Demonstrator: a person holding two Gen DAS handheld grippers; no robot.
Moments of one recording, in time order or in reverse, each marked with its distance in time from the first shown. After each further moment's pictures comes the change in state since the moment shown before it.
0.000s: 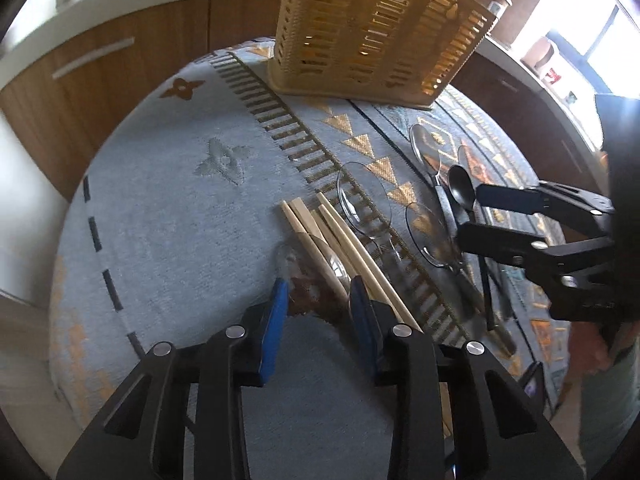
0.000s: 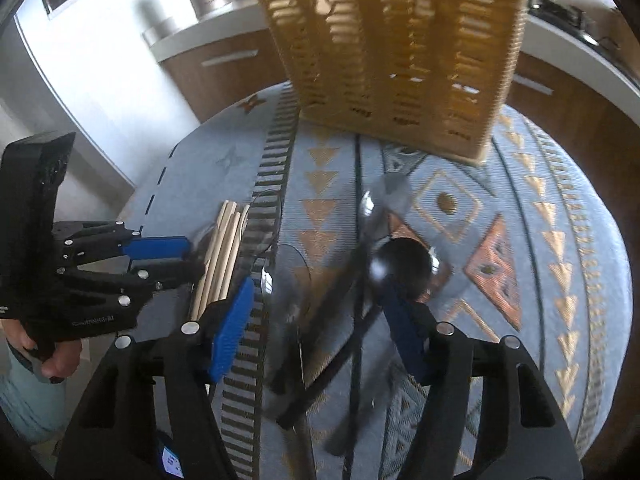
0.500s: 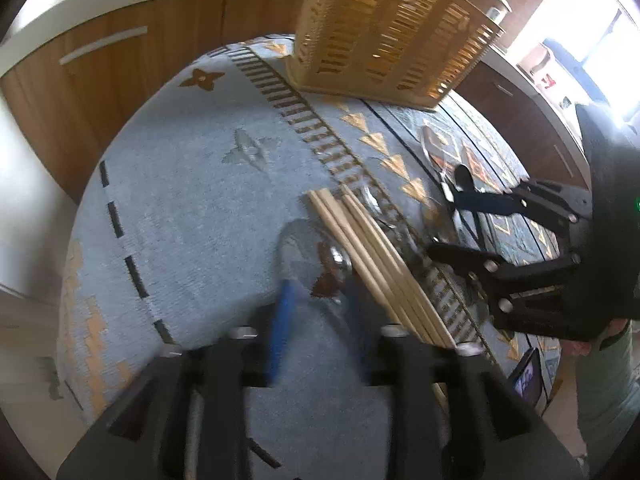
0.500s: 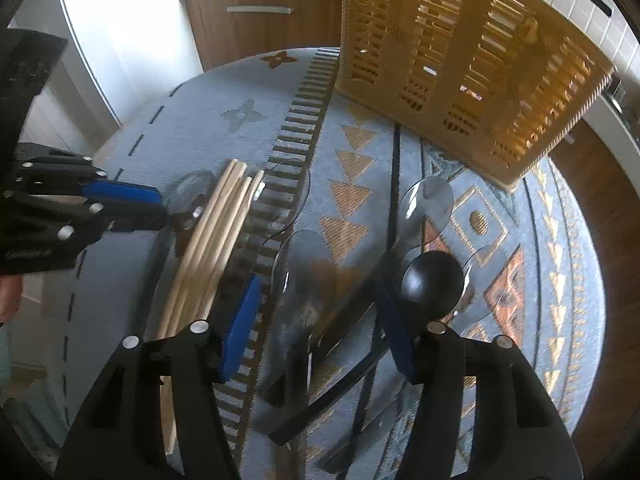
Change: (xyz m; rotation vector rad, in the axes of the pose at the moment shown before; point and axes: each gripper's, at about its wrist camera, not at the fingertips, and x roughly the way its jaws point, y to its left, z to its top) left arm -0.010 0.020 -0.005 0.002 0.009 -0.028; right arm 0.032 0.037 0.009 -0.206 0.083 -0.160
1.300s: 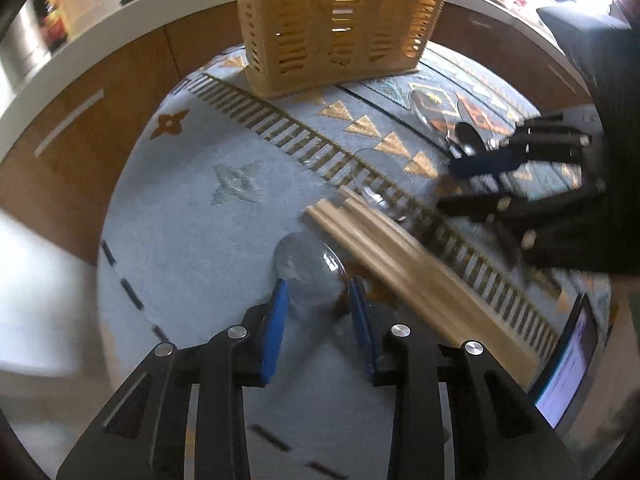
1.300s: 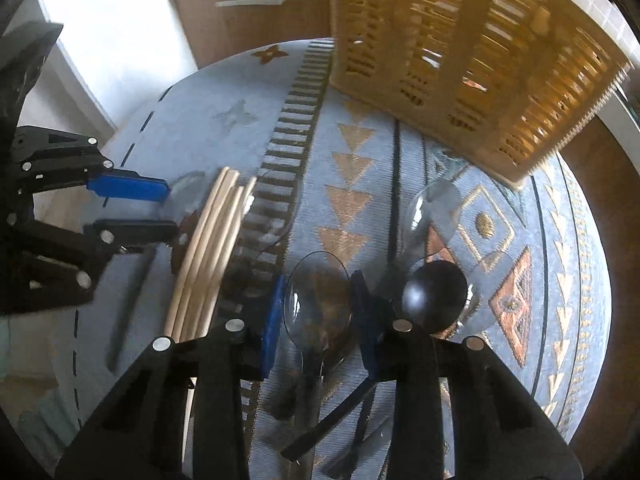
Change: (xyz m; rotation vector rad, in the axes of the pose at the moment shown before) left arm 0.008 -0.006 0.017 0.317 0.060 0.133; right arm 0.008 -0.017 0.019 0.068 0.038 0.043
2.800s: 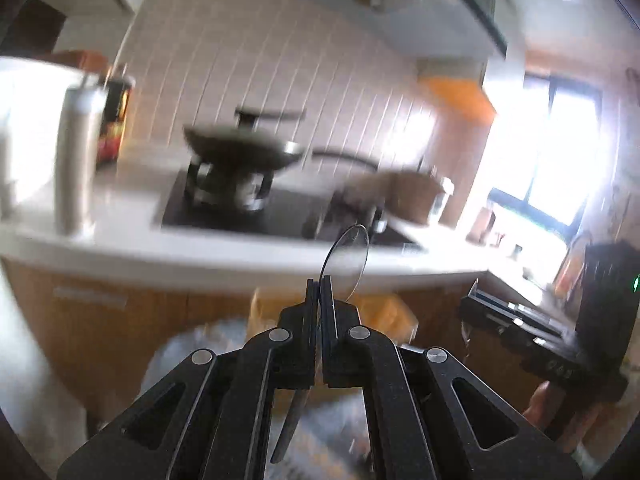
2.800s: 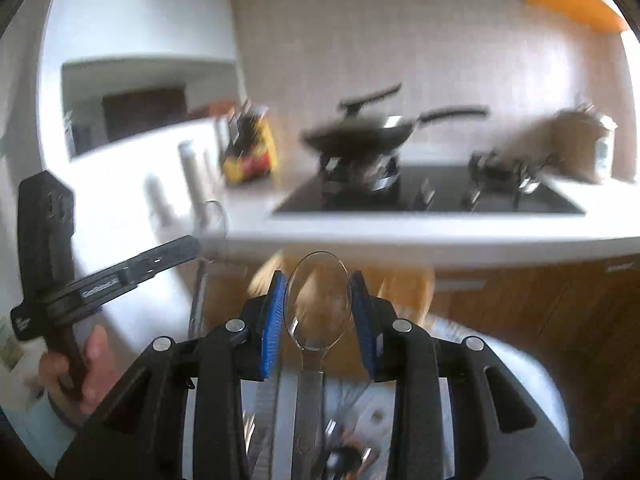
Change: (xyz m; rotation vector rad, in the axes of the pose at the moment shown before) left arm -0.148 0.009 0.107 -0.309 -0.875 -0.117; right arm -0.188 -0.070 0.034 0.235 -0.842 -0.106
